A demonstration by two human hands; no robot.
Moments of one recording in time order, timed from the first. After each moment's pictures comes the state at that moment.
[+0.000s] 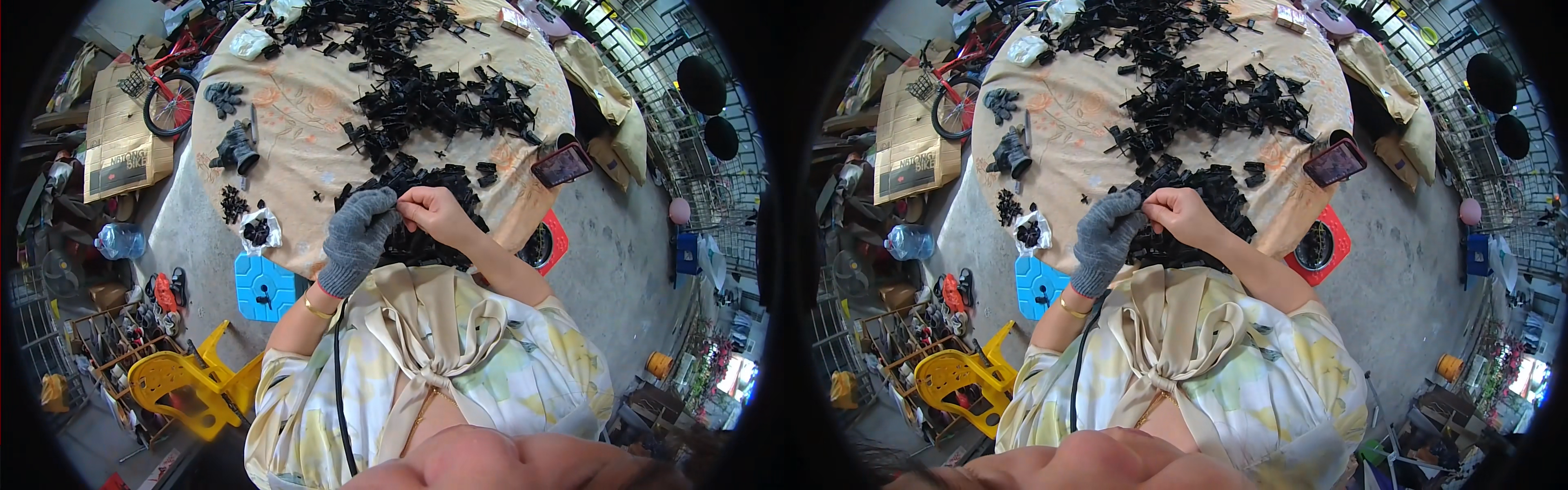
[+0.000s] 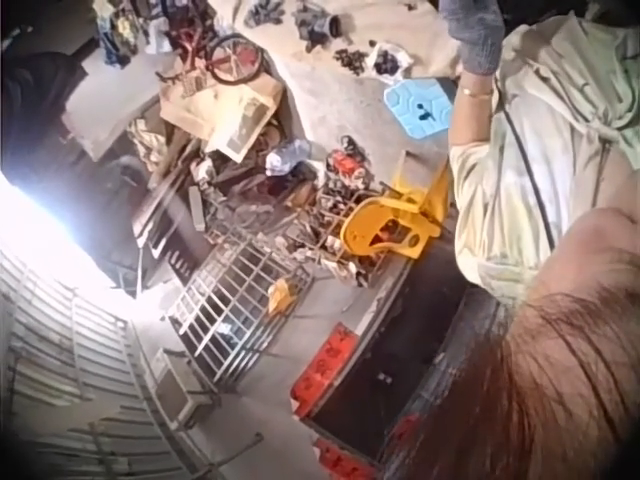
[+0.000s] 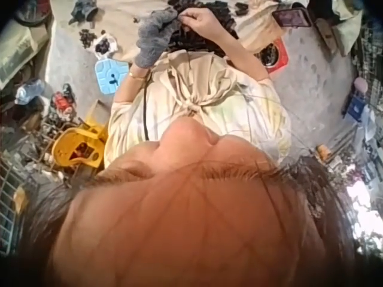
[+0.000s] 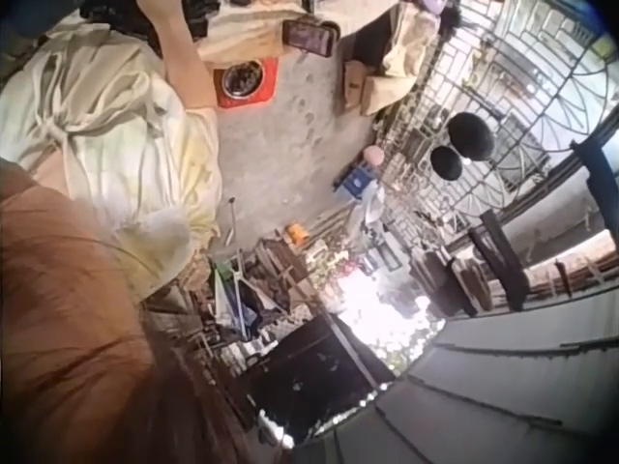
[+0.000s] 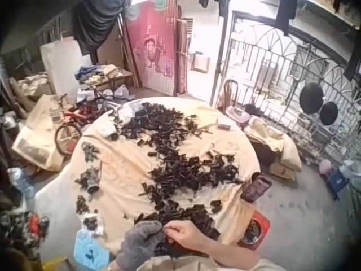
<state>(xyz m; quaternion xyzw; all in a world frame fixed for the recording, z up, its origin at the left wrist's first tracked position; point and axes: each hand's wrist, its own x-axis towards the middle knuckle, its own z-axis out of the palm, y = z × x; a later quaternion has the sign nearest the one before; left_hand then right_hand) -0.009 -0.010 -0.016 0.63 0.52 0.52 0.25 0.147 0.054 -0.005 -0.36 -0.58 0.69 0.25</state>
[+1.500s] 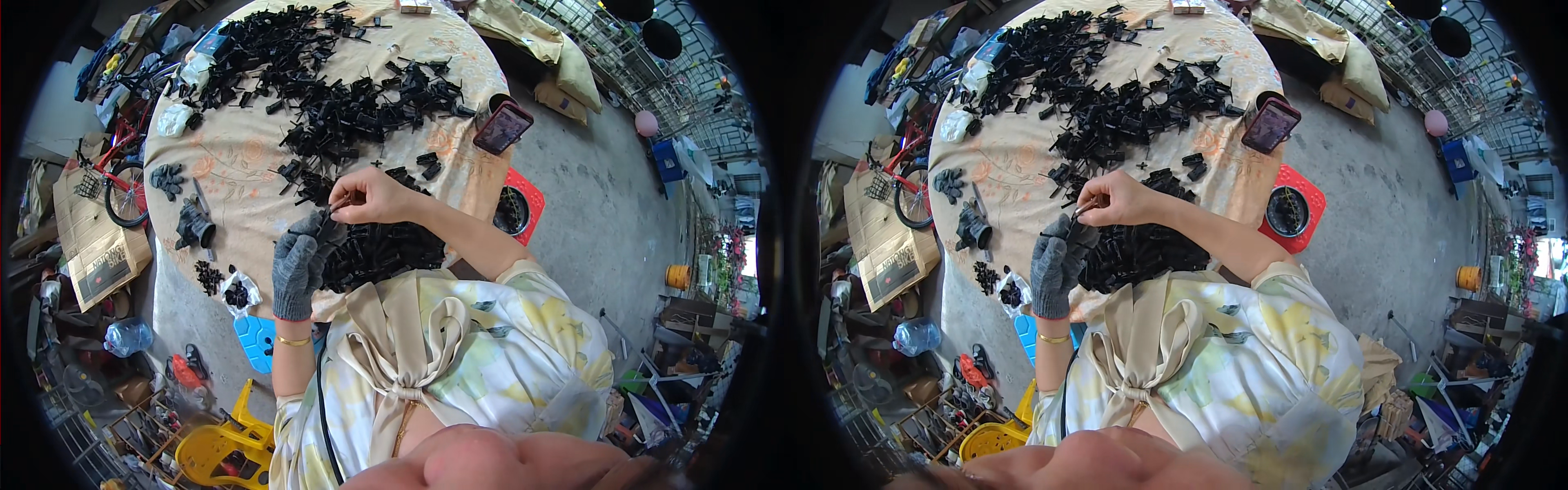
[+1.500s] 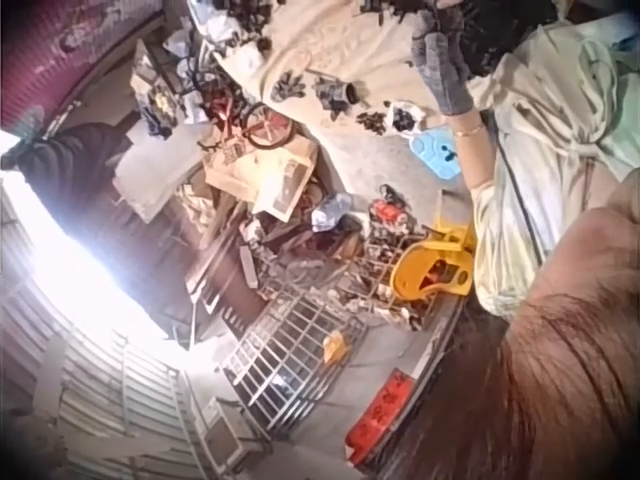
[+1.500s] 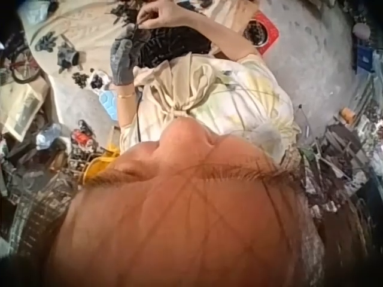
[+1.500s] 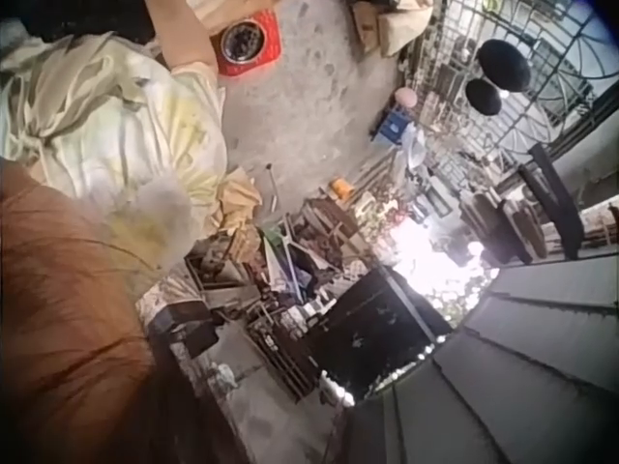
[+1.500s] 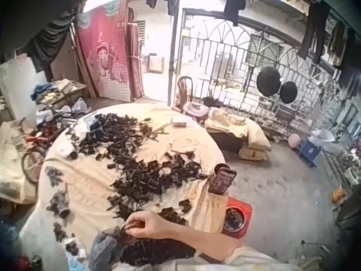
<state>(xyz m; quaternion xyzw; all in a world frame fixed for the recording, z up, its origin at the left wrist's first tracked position) -0.030 0.013 -0.032 0.30 0.26 0.56 0.73 0.160 0.102 0.000 -0.27 -0.62 0.69 0.27</state>
